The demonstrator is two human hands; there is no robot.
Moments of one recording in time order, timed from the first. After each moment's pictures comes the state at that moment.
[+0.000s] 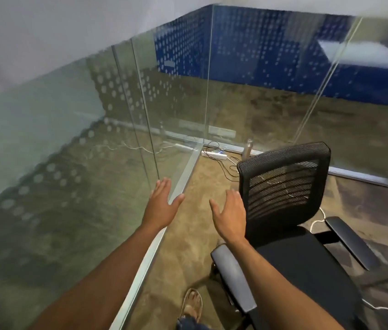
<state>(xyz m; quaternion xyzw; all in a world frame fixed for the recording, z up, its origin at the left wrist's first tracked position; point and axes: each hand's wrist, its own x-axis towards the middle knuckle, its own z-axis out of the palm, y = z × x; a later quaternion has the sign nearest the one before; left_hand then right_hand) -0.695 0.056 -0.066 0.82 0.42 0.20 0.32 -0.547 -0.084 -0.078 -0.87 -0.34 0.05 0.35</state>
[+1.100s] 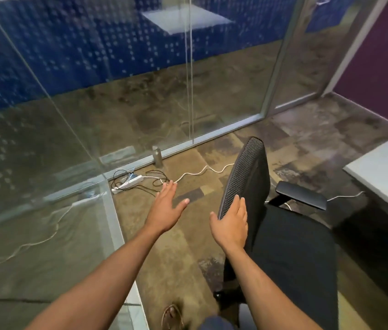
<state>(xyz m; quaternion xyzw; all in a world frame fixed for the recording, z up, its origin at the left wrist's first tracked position) -0.339 0.260 -0.078 0.93 0.05 -0.01 0.35 -0.360 0.071 -0.079 -0.92 0.15 0.04 0.35</state>
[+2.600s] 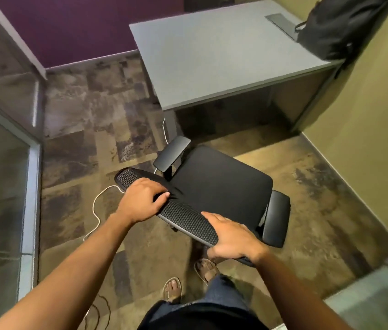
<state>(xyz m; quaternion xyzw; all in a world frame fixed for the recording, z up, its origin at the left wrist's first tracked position) -0.025 0.082 -0.077 0.64 -0.75 -0.10 0.09 -0.308 0.080 -0.078 -0.81 0.43 0.14 0.38</state>
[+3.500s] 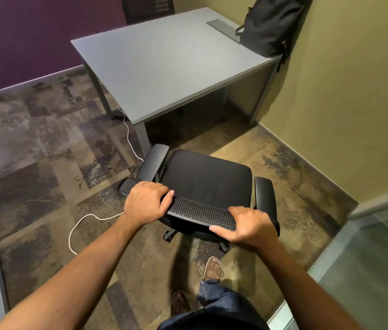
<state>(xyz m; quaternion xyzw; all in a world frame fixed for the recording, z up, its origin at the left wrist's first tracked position) -0.003 0.039 -0.078 0.53 -0.84 0.00 0.12 -0.294 0.109 -0.071 -0.77 0.63 0.03 0.06</state>
